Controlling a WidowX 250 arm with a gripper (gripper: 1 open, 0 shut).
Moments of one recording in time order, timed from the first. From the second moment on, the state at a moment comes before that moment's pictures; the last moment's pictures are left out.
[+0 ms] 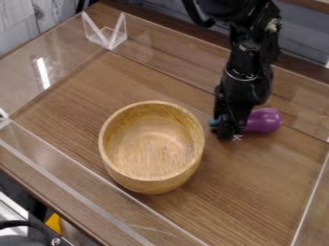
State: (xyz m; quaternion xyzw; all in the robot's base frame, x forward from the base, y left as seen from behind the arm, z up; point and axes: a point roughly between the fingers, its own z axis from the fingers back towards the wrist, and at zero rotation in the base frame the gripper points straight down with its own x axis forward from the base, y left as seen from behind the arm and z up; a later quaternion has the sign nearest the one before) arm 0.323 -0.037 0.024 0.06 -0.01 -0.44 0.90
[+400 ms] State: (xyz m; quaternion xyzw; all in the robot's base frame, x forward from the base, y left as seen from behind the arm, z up) arm 0.317 -0.033 0.034 0.05 -0.02 -0.44 0.90
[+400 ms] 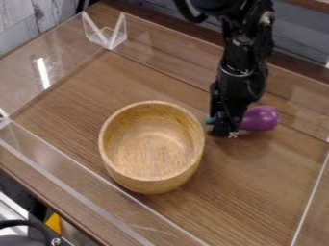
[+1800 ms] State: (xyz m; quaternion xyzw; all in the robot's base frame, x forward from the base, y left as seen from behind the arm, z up) arm 0.315 -0.013 0.049 0.04 -0.03 -0.41 0.91
